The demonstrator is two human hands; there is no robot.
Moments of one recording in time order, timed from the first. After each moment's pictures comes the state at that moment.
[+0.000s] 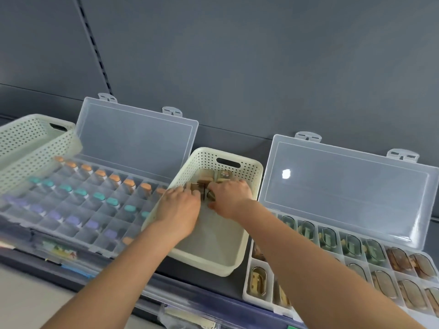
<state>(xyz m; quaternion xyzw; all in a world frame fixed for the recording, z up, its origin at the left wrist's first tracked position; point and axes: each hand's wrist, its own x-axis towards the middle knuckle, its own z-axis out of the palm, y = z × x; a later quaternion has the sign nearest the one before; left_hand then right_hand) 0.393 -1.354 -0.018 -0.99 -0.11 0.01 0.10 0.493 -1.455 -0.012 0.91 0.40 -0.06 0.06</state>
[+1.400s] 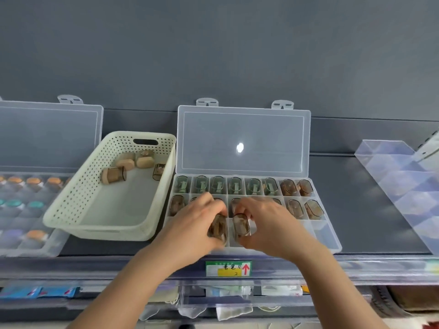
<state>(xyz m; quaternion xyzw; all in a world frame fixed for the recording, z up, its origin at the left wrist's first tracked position) 0.354 -1.546 0.010 -0.97 0.12 0.04 -0.22 0.400 -1.727 0.017 0.94 0.30 -0.07 -0.18</state>
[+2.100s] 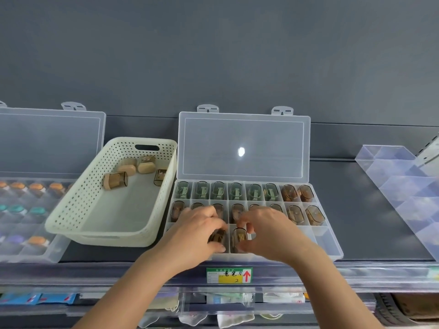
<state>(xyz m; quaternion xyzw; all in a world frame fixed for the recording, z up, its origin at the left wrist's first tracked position) 0.364 -1.542 -0.010 -0.97 0.14 0.05 -0.18 0.409 -1.726 0.007 0.94 0.29 -0.12 -0.14</state>
